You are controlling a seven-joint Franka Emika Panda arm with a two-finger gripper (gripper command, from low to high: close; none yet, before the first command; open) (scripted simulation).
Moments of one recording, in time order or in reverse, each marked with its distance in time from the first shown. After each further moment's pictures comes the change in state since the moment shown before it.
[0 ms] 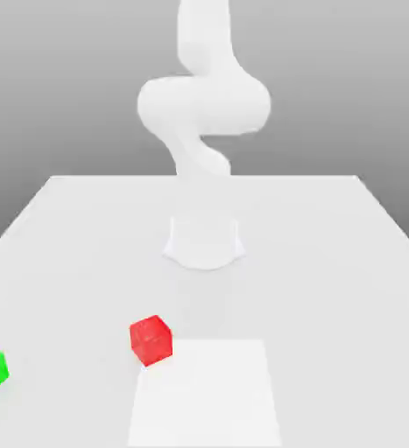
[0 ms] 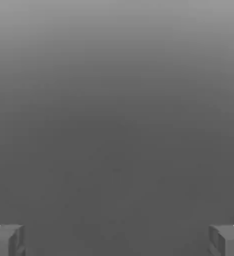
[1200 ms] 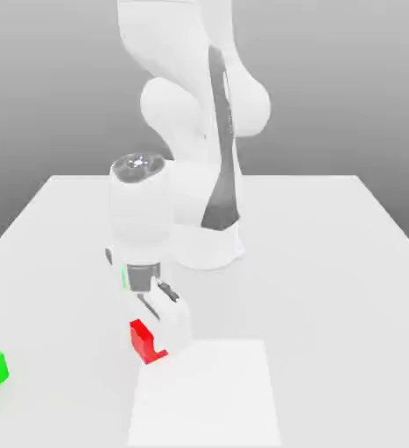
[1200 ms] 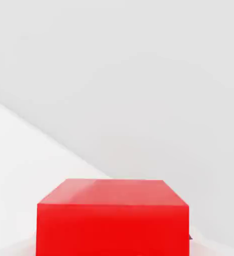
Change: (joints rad) arm -0.251 0.797 0.023 -0.528 -0.016 0.605 0.655
